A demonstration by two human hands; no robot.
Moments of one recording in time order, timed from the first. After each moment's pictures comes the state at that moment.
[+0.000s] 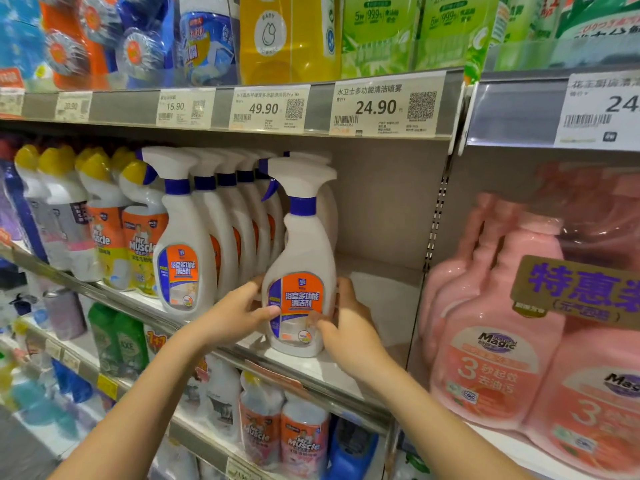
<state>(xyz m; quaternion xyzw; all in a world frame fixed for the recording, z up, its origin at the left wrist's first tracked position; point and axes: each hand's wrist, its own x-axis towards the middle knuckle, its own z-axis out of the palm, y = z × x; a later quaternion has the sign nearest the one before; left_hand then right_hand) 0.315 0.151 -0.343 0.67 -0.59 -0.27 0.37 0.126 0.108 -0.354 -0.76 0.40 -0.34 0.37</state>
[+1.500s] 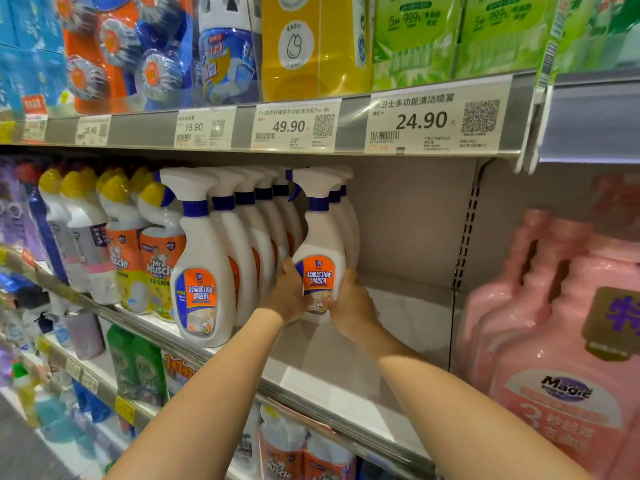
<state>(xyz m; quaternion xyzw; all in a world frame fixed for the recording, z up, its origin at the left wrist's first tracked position) 0.328 0.033 -0.354 0.76 -0.55 -0.11 0.34 0.203 0.022 -0.350 -0.76 0.51 -0.31 0.27</state>
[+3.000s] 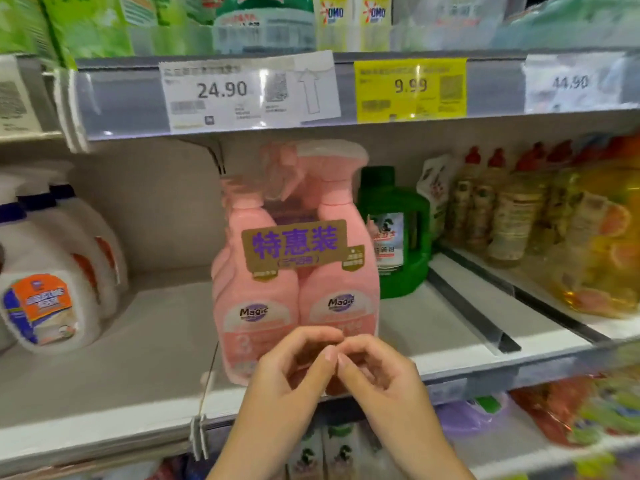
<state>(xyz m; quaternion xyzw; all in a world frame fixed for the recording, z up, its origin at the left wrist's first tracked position) 0.036 0.186 -0.358 0.32 -0.67 -0.44 0.51 -0.095 0.216 -0.374 -0.53 0.42 -0.62 0.39</state>
